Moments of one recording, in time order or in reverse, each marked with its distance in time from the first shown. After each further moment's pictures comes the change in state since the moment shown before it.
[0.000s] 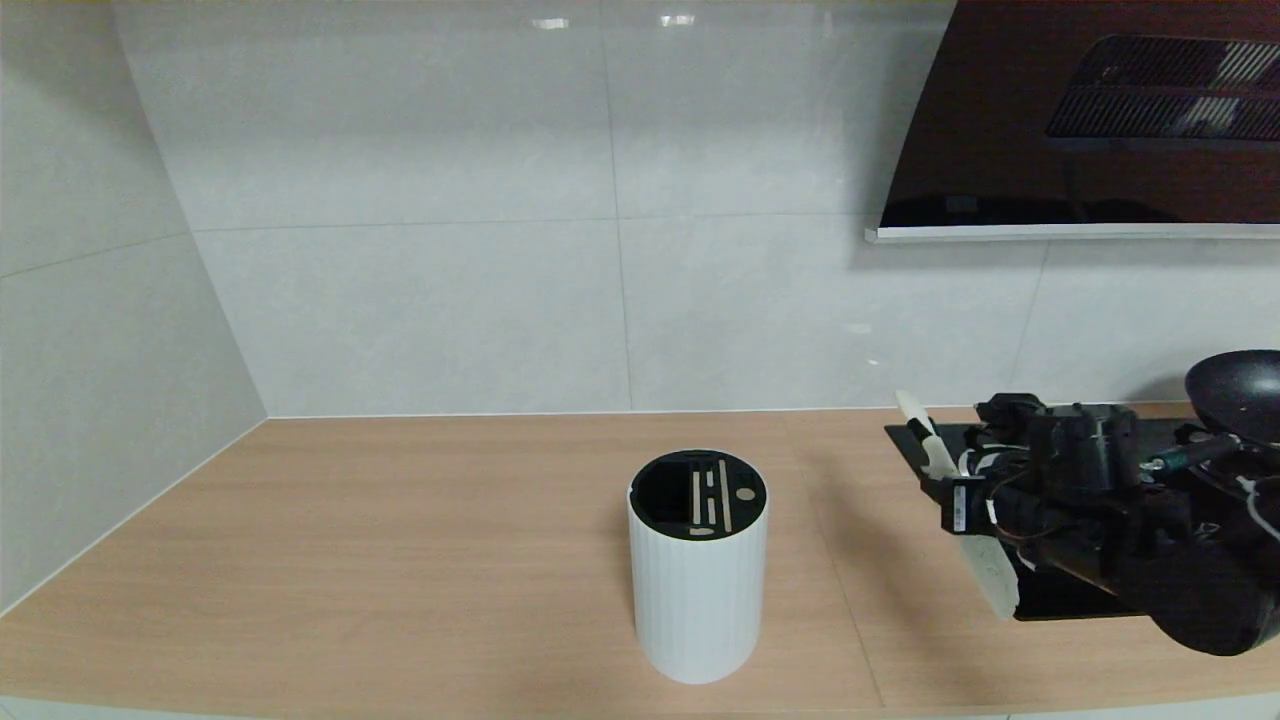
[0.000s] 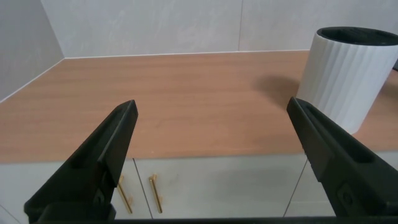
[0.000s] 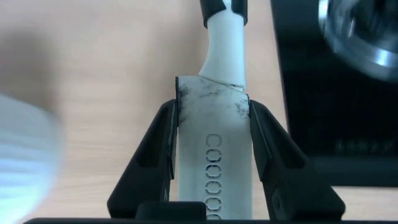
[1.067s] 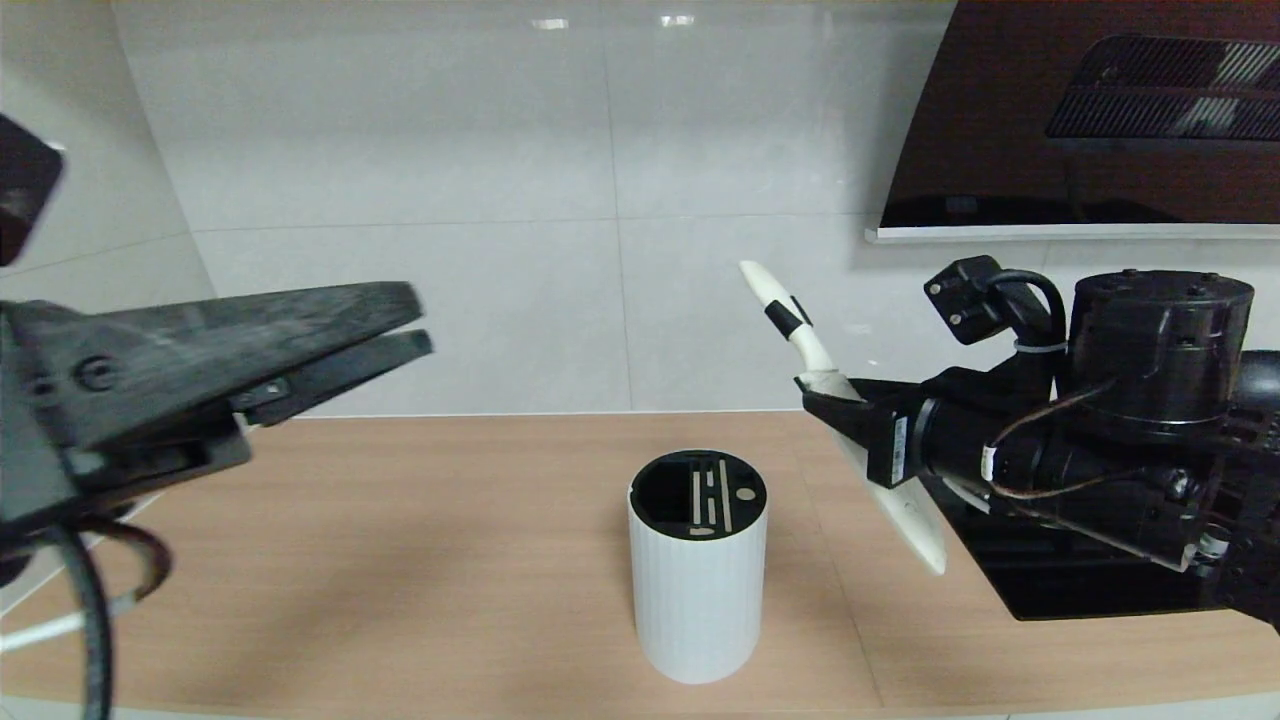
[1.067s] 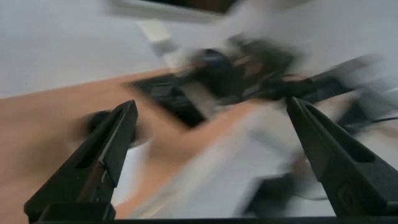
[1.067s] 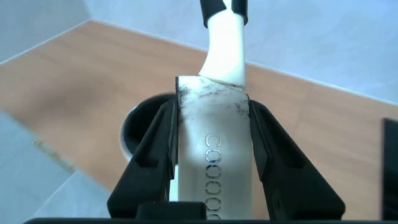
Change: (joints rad) left arm -0.450 1.148 -0.717 -0.528 -0.515 -0.639; right arm 0.400 -0.313 -0.205 0.229 0.097 -0.052
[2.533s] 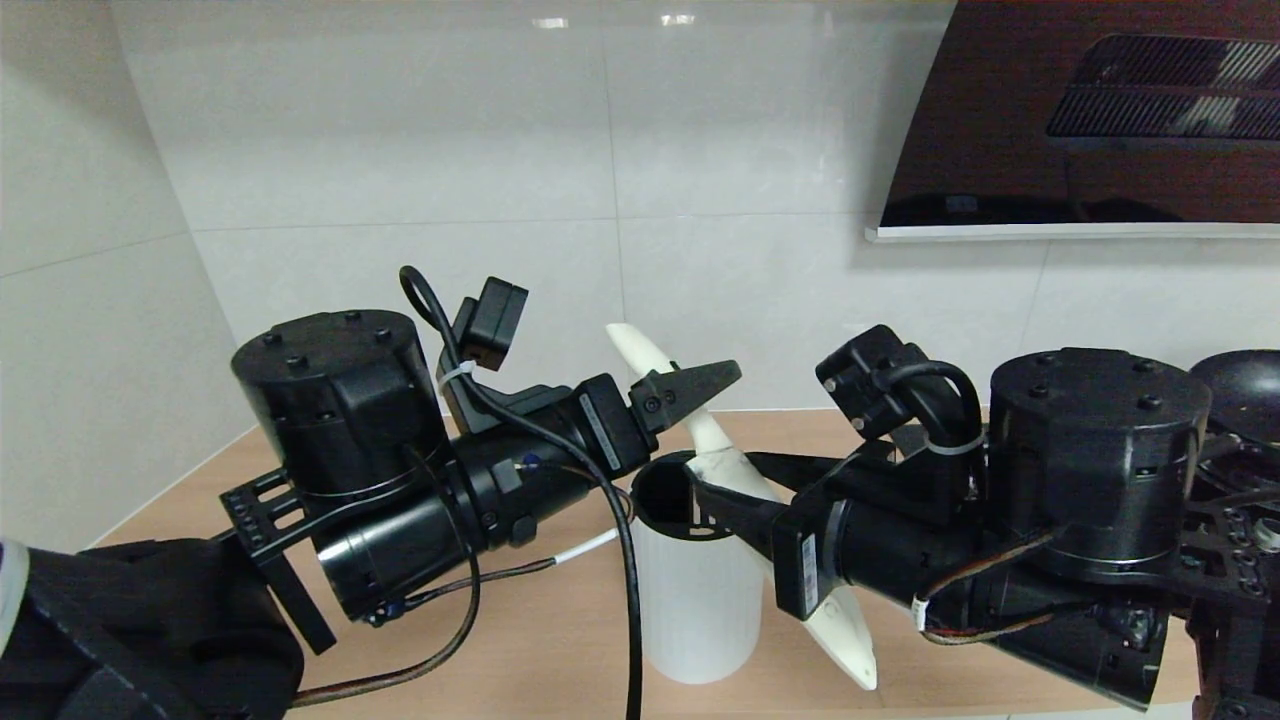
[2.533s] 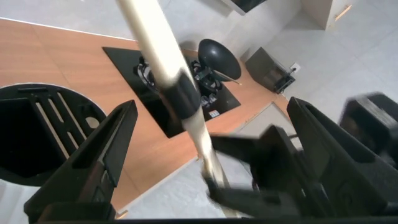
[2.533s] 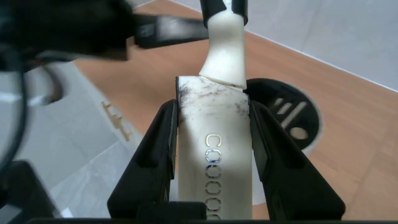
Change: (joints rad) left arm -0.230 0.543 0.006 -0.443 0.370 -0.153; right arm 0.263 0.038 0.029 -0.051 -0.062 0.018
